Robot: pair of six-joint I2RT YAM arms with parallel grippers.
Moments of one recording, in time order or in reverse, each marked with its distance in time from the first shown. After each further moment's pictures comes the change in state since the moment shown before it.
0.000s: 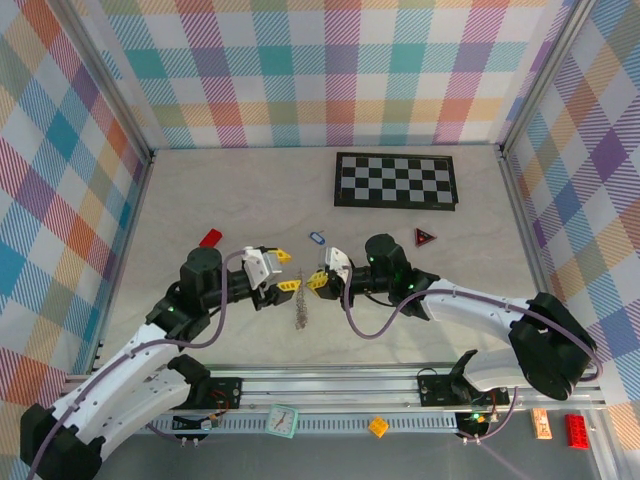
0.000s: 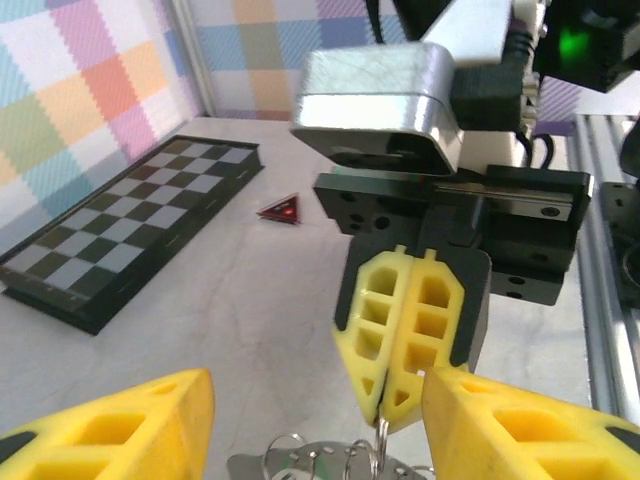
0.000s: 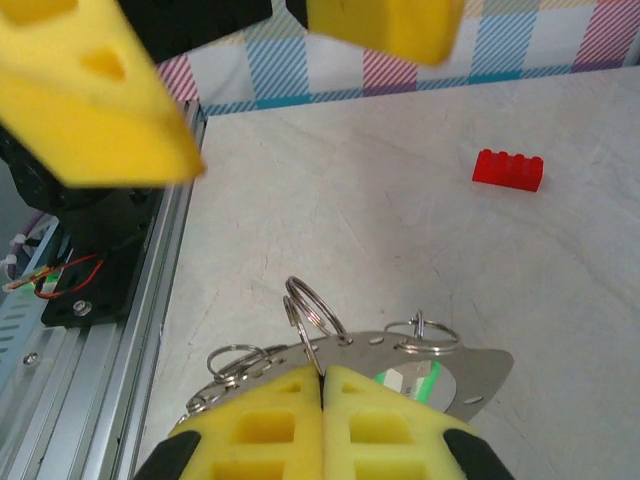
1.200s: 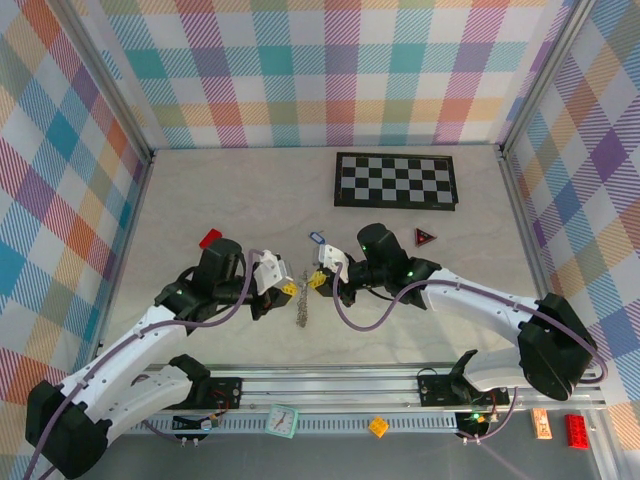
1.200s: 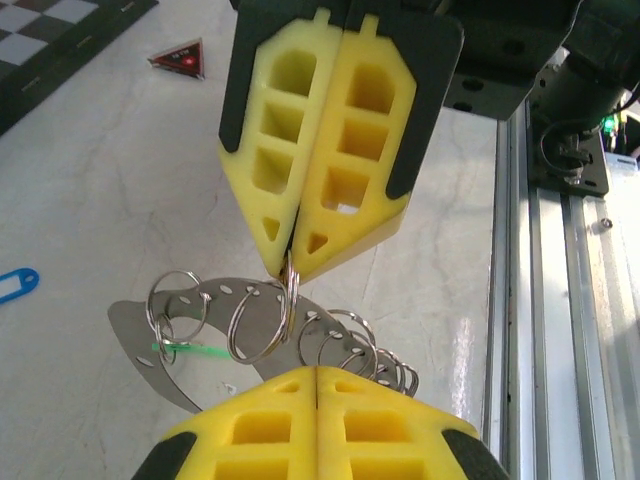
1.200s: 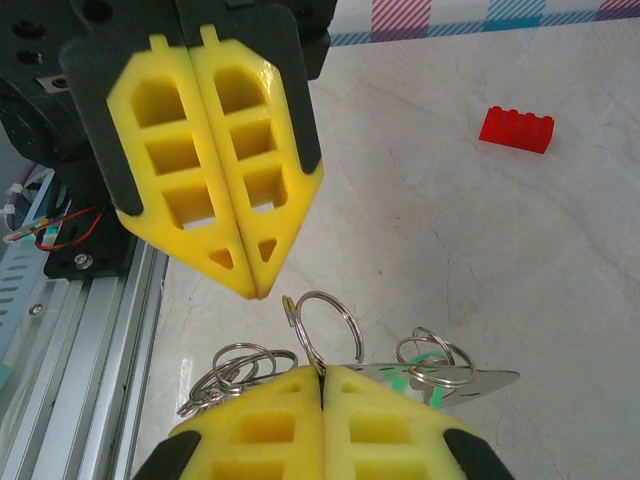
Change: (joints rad) left arm 0.000 0.181 0.105 -0.332 0.115 0.104; right arm 0.000 -0.003 0.144 -0.307 0.018 -0.120
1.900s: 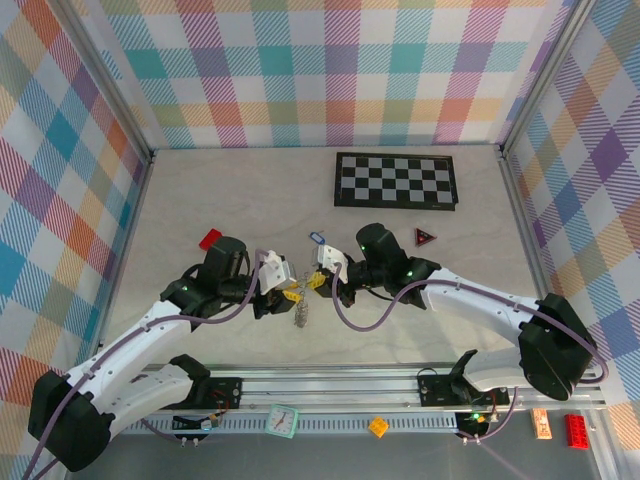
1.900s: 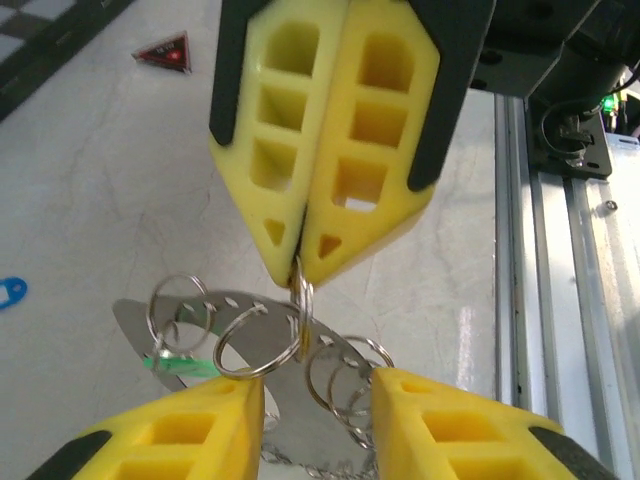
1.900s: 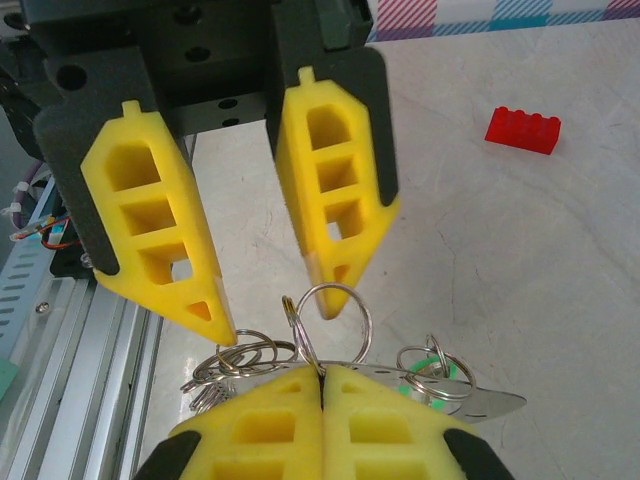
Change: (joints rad) left arm 0.000 0.044 0.000 0.039 0.015 0.048; right arm 0.008 0.000 0.009 -0.014 0.000 -0.004
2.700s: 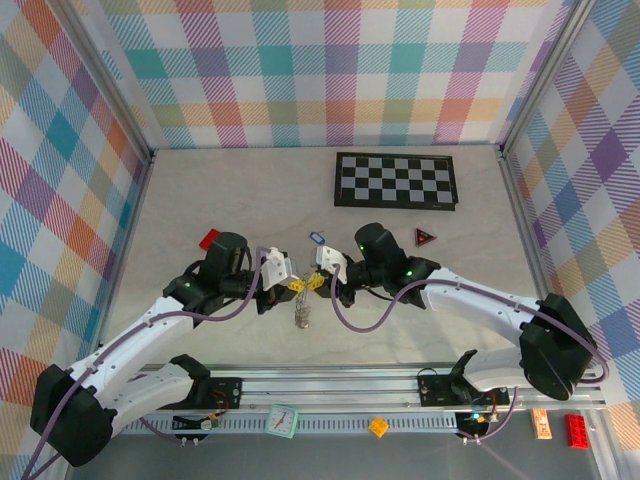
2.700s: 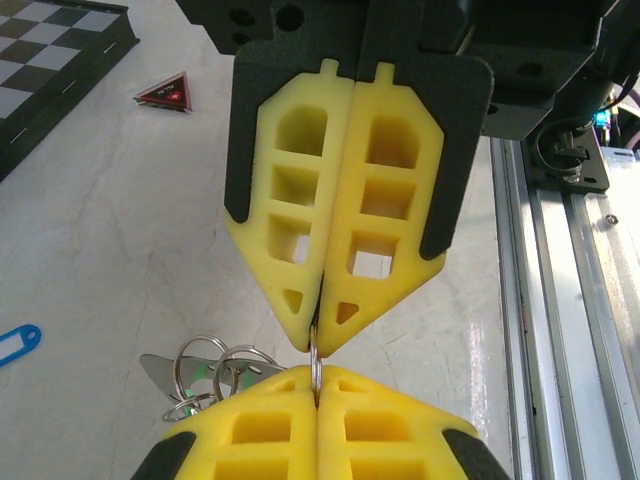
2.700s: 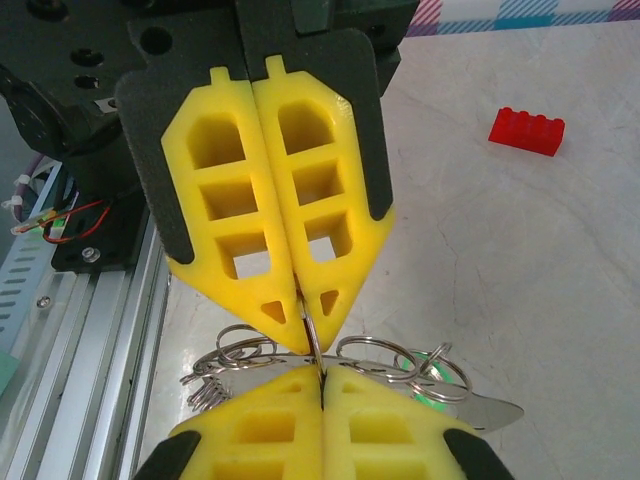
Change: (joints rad) left arm 0.000 0.032 0.020 0.041 0.033 0.027; right arm 0.009 -0.002 0.014 -0.026 0.008 -0.018
